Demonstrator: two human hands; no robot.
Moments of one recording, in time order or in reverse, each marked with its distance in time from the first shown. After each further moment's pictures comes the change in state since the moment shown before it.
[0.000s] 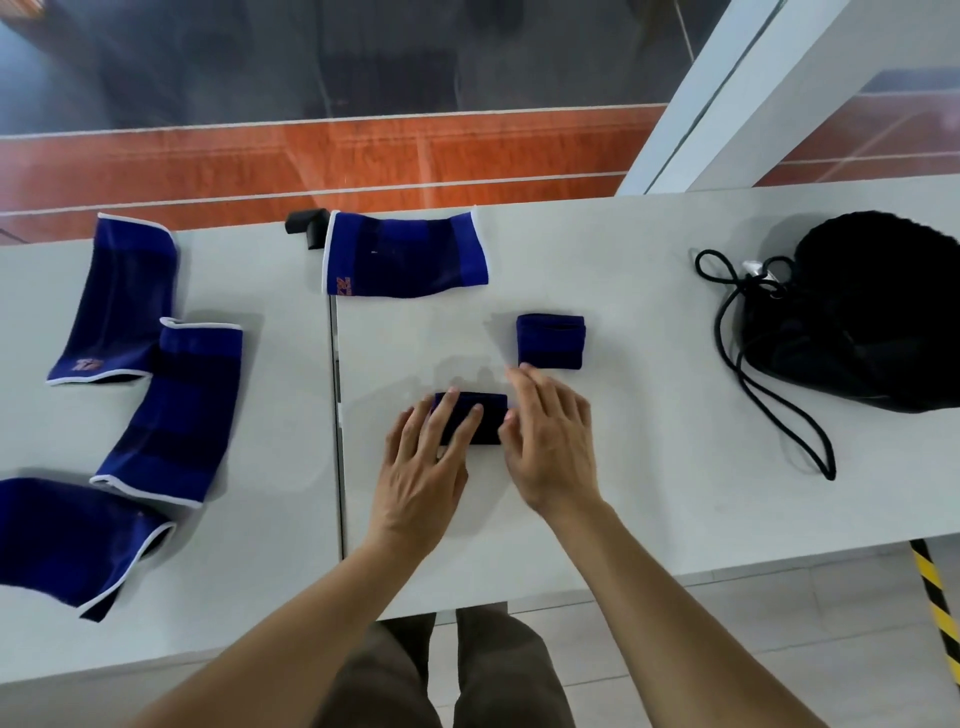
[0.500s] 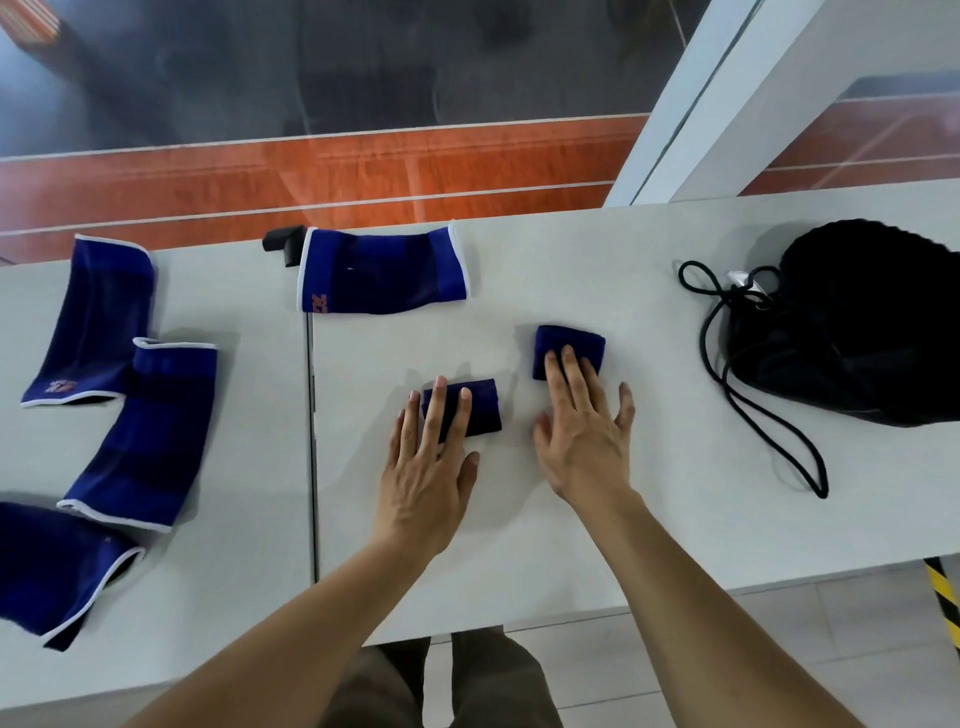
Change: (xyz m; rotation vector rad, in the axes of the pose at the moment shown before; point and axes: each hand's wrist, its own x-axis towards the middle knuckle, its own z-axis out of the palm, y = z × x) left_hand 0.029 0.028 0.013 0.003 -0.214 -0.185; right_hand 0.020 0.066 -0.006 -0.217 -0.157 0.166
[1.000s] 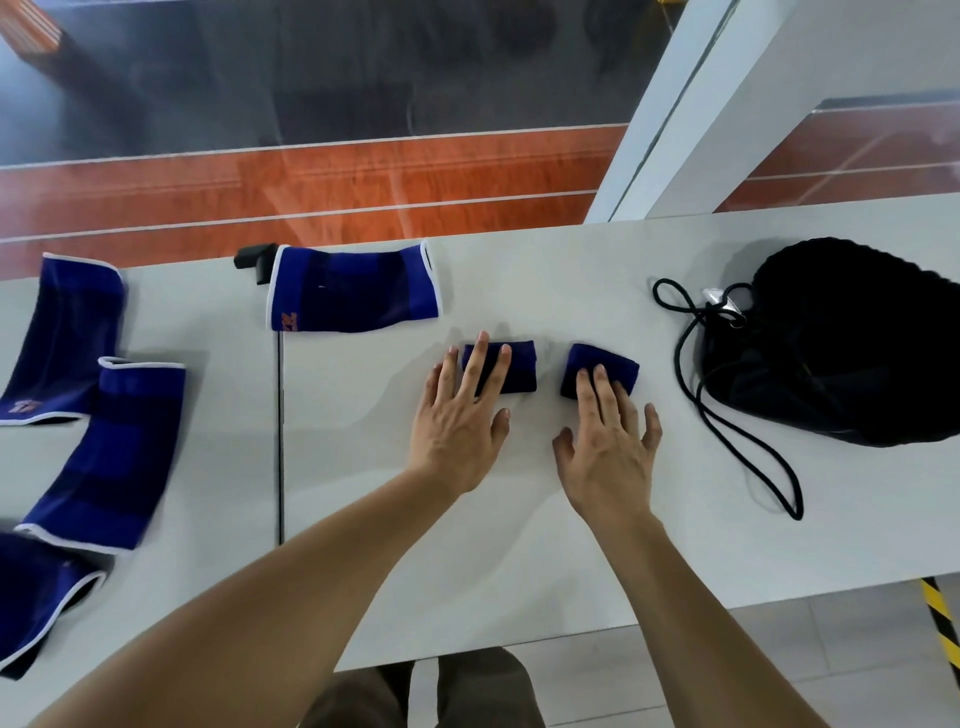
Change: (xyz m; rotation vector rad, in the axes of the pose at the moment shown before) left_hand 0.091 0.057 -0.008 0.069 -0.055 0.099; right_hand 0.001 0.048 -0.015 0.003 0.070 0.120
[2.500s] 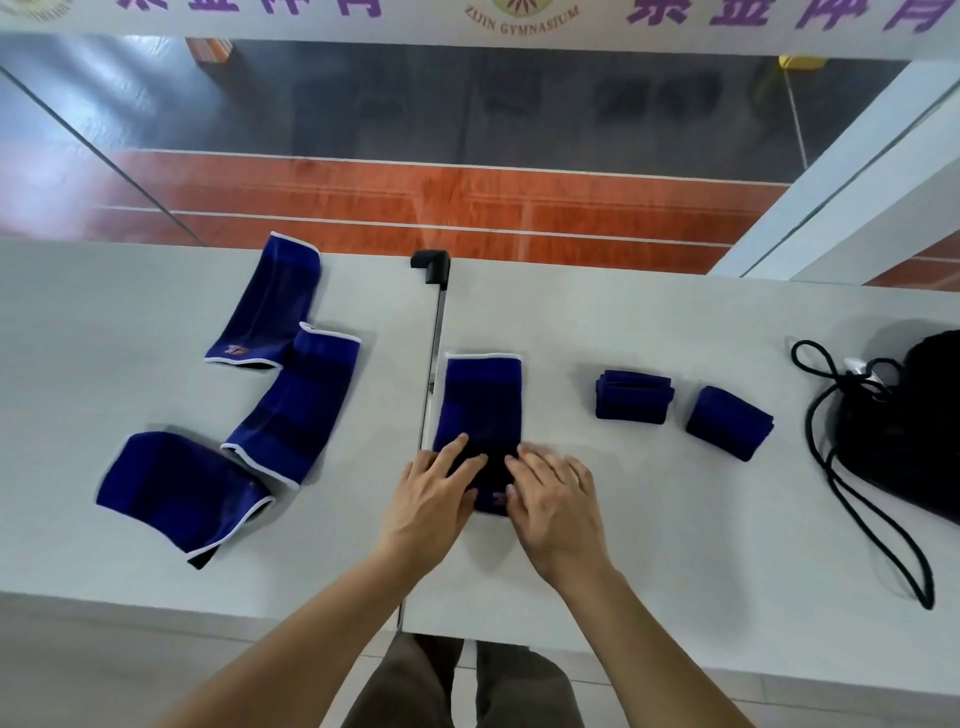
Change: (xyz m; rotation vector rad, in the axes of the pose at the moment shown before) left_hand -0.154 -0.132 -0.009 -0.121 0.109 -0.134; right_hand -0.072 -0.149 0.031 0.136 -0.154 -0.502
